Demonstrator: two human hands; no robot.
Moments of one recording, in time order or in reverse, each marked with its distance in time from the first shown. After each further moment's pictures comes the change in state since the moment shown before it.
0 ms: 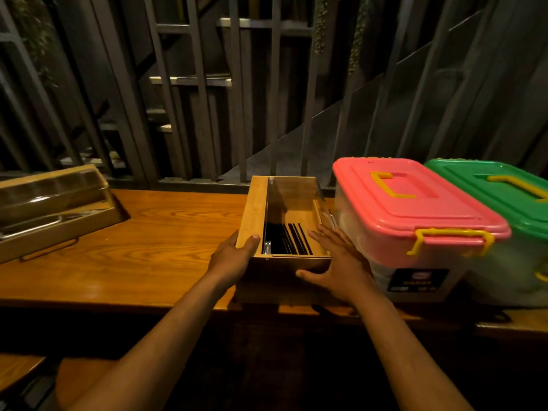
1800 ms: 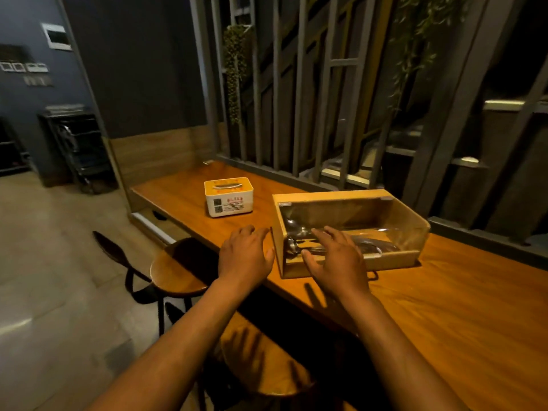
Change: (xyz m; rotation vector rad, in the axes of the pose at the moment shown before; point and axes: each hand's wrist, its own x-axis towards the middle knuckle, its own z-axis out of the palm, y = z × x) left_hand 0.082 -0.206 -0.633 0.969 0.616 0.082; right_hand 0.179 -0.592 0.391 0.095 -0.089 -0.387
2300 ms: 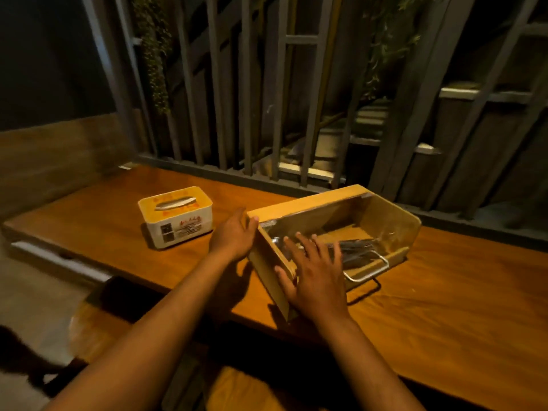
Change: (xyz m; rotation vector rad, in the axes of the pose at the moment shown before) left_hand 0.173 -0.029 0.076 -0.499 -0.300 0.000; right_hand 0.048 -0.034 0.063 -0.316 0.160 0.125
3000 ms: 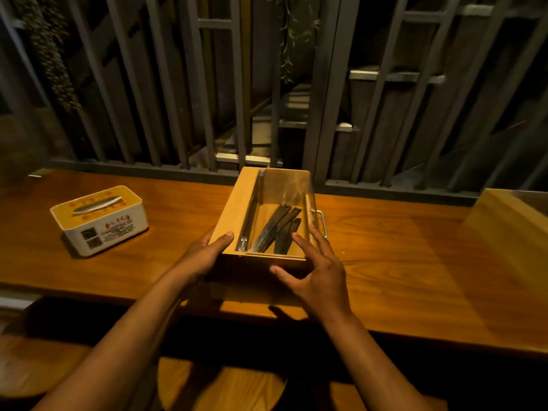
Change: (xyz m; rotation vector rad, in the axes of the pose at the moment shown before) left_hand -0.080 0.027 0.037 -0.601 -0.391 -0.240; right_hand -0.076 0.078 -0.047 0.367 0.170 0.257
